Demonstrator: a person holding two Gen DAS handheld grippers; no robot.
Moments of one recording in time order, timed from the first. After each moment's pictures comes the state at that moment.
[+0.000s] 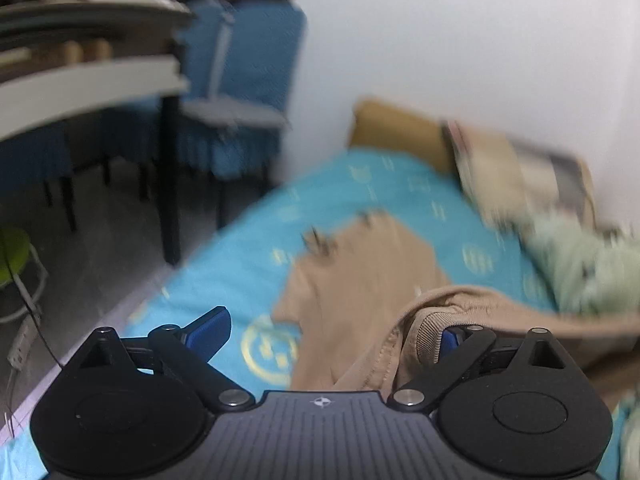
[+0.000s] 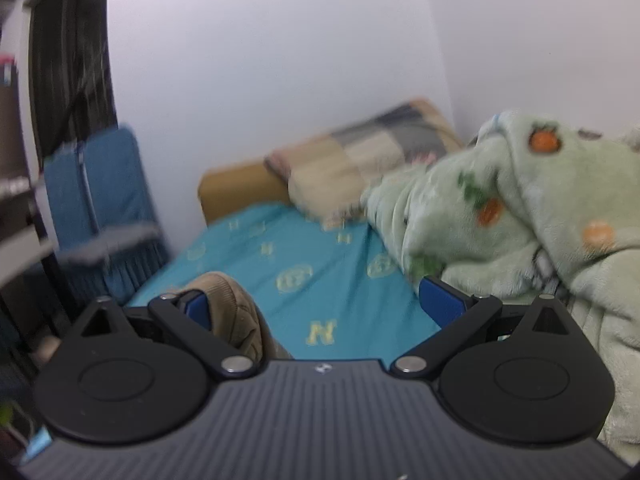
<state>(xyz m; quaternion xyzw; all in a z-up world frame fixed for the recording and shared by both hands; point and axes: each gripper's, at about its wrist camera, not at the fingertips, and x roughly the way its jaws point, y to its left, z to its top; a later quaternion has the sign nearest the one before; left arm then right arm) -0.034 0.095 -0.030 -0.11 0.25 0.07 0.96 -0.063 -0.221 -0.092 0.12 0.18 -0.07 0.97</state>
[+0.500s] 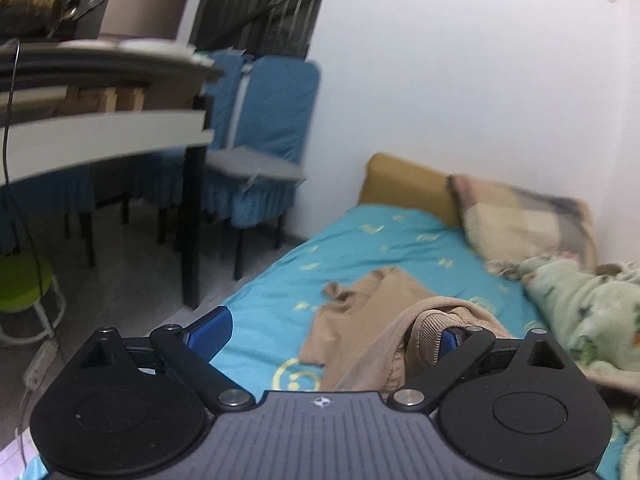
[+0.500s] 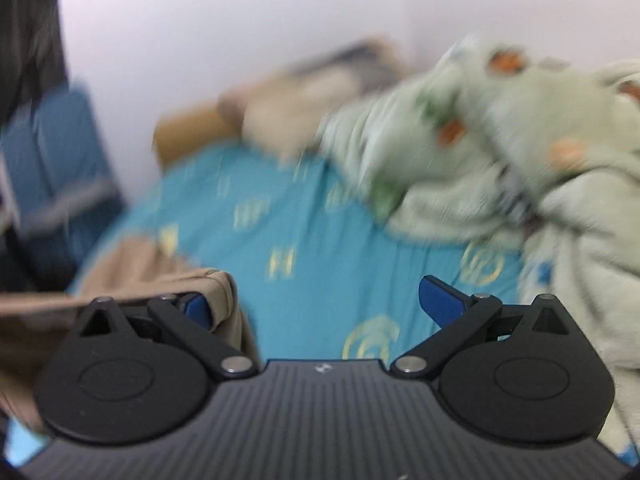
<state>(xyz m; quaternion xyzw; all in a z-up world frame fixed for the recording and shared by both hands) -0.089 0.097 0.010 -0.10 0.19 0.07 0.98 -0.090 -0.222 -0.086 0.15 0.18 -0.16 0.96</state>
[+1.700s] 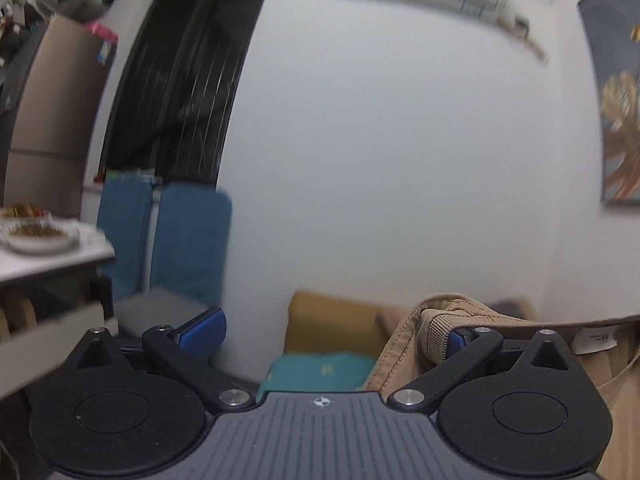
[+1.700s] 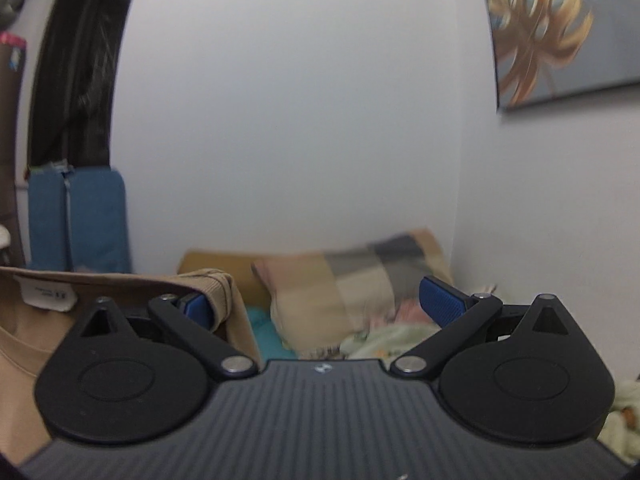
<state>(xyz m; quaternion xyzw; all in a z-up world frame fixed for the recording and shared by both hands) 0.166 0.092 0.148 -0.06 0.09 -0.02 0.99 0.086 -0.247 0.149 -0.01 0.11 -0.11 0.99</state>
